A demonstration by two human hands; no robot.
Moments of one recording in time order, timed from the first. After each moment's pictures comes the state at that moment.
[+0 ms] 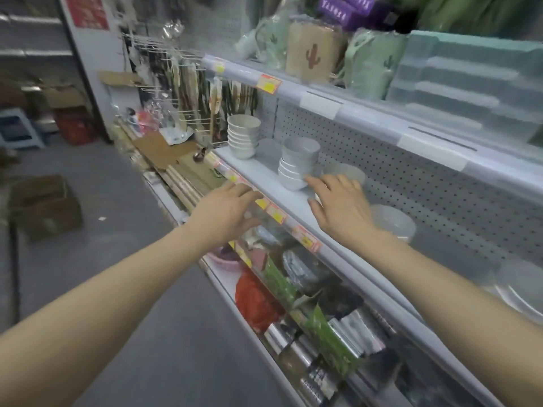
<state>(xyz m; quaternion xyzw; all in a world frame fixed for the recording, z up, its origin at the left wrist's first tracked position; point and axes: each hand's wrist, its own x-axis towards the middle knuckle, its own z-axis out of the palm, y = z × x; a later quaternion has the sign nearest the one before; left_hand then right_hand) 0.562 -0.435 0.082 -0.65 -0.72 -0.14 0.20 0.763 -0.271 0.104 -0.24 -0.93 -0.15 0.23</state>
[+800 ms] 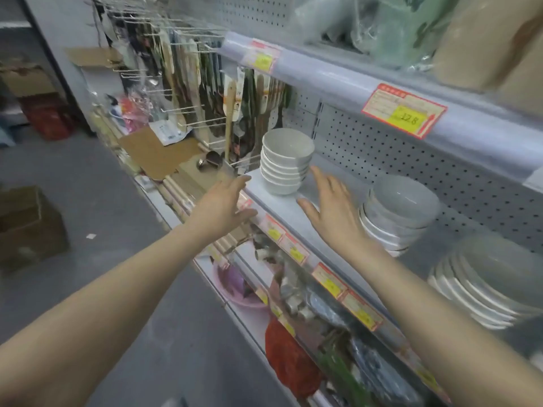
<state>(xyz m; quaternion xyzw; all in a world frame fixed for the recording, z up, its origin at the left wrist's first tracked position) 0.206 -0.233 0.013 -0.58 -0.78 -0.22 0.03 0.422 -0.107 0.040 -0.31 -0.91 0.08 0.26</state>
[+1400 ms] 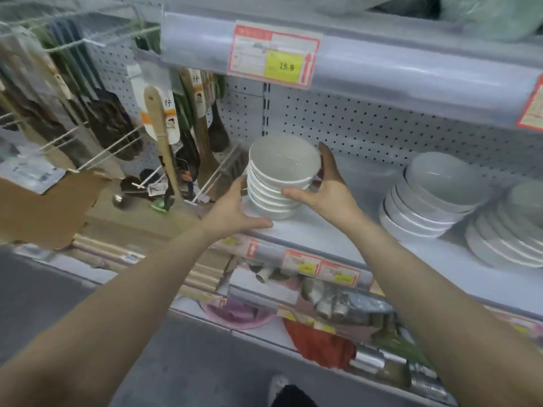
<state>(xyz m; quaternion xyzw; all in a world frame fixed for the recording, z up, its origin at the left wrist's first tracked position) 0.073 -0.063 -0.030 -0.66 -0.60 -0.28 -0.36 0.298 -0.047 0.022 -0.52 -0.67 0.38 0.37</state>
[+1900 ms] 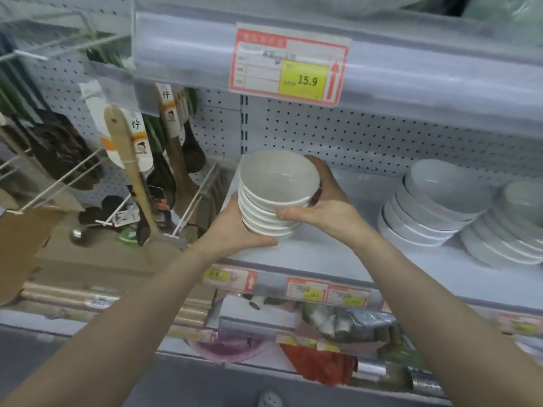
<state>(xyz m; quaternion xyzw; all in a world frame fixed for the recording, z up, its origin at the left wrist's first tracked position) 0.078 -0.018 -0.046 -0.69 -0.45 -0.38 -0.41 0.291 -0.034 0.023 -0.51 -0.66 0.37 0.41</state>
